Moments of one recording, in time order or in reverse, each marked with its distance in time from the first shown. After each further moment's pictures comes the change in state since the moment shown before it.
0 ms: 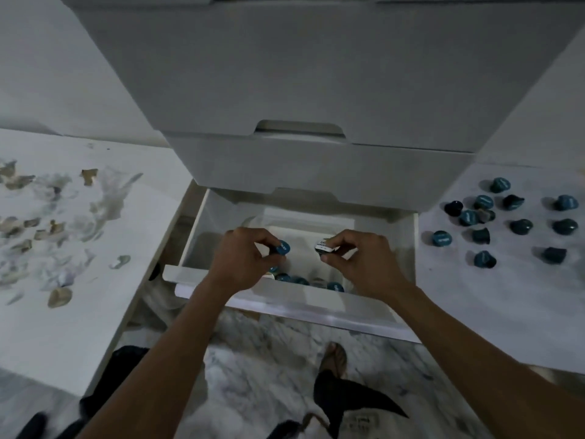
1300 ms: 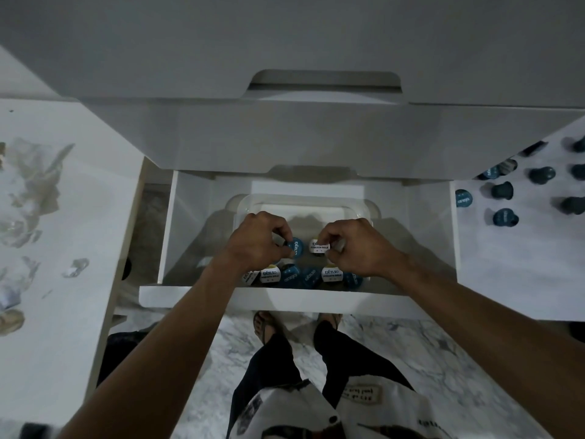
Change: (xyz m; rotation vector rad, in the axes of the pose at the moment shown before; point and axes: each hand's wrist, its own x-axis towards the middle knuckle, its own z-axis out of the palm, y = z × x) left_hand 0.082 -0.073 0.057 -0.031 -0.508 -0.068; right_hand 0.047 0.045 0.055 -0.244 -0.385 0.164
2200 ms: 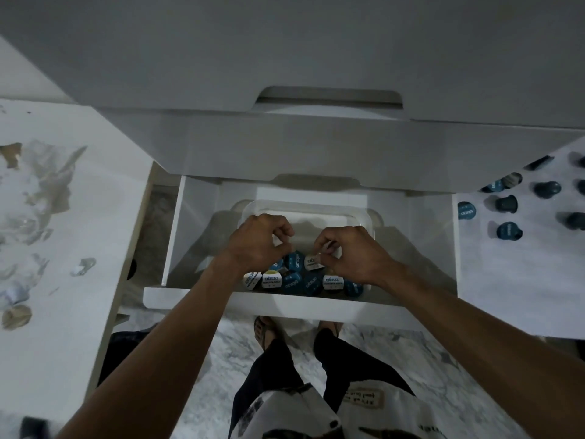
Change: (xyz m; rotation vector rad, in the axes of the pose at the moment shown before) left_hand 0.000 -0.002 -0.007 0.034 0.059 0.030; right_hand 0.001 -0.011 0.001 0.100 0.000 0.030
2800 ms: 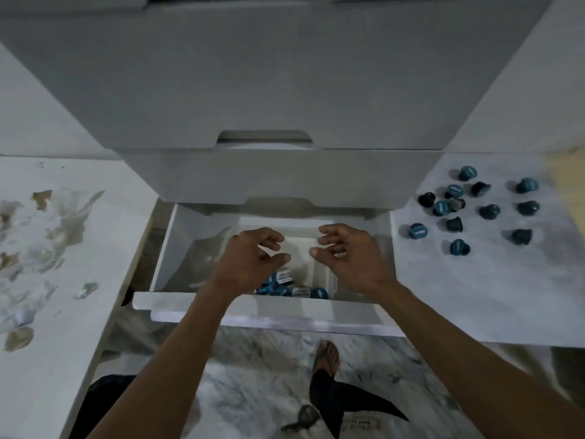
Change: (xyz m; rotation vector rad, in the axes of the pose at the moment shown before) left_hand -0.059 0.086 0.004 -0.126 0.243 0.029; right_hand -0.071 -0.011 -0.049 0.385 0.388 0.001
